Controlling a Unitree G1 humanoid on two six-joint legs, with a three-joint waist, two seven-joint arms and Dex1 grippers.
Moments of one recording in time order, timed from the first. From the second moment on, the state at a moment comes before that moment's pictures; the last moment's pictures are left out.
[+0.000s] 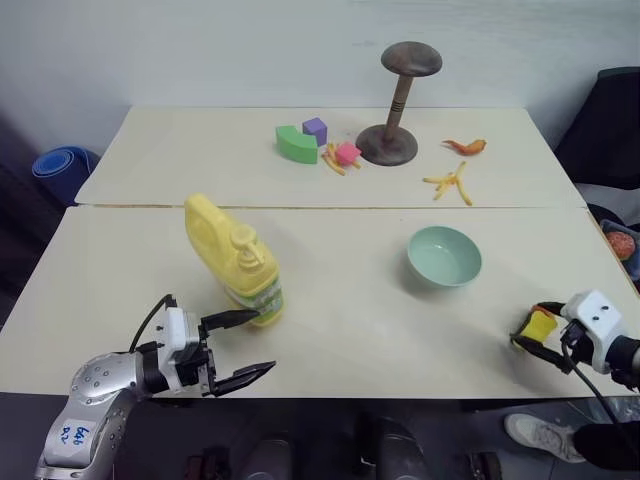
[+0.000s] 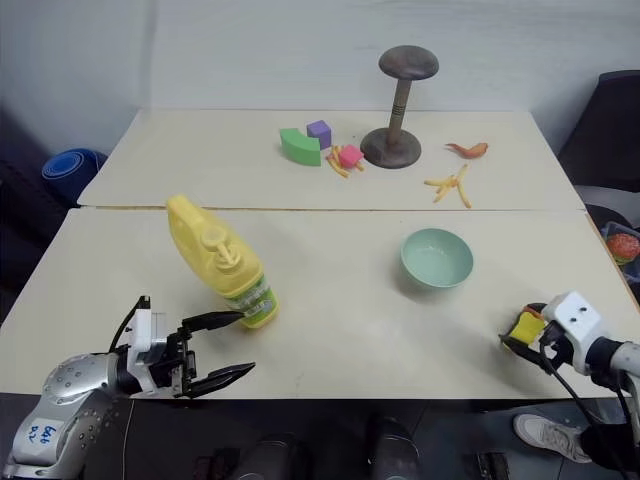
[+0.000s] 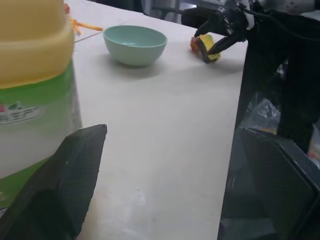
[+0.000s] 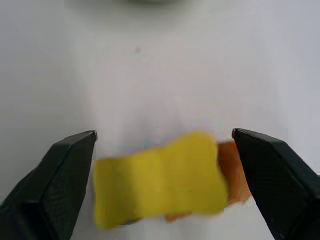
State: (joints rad) left arm 0.16 0.60 0.15 -0.30 -0.54 0.12 -1.04; right arm -0.03 -0.89 -0.30 0.43 0.24 -0.10 1.03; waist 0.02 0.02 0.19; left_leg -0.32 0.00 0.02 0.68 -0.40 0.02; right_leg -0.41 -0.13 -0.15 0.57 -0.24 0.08
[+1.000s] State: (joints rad) left arm 0.22 0.57 0.22 -0.34 -0.58 0.14 -0.96; right arm -0.43 -0.56 0.11 0.13 0.13 0.37 0.68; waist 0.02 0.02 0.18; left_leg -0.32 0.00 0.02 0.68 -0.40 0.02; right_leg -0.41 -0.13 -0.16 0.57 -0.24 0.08
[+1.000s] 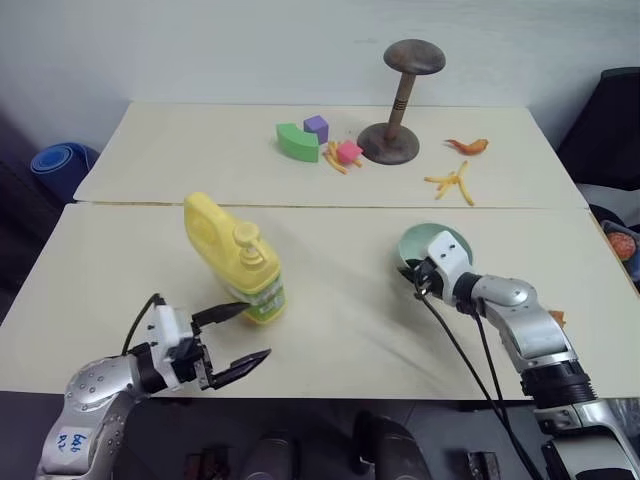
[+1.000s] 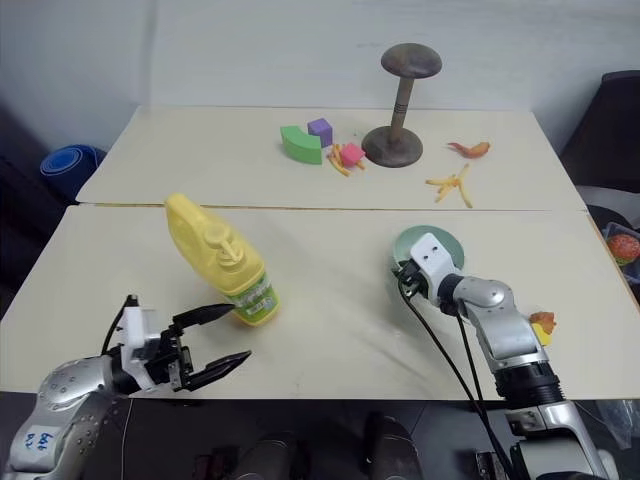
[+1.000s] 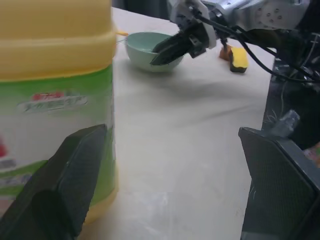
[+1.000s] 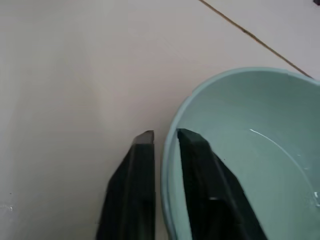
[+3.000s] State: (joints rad) left arm -0.38 0.68 0.22 -0.30 -0.72 0.39 -0.80; right arm -1.07 -0.67 0.51 -0.35 0.28 0.74 1.50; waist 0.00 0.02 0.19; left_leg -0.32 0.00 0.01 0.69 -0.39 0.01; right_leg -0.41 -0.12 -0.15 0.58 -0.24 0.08
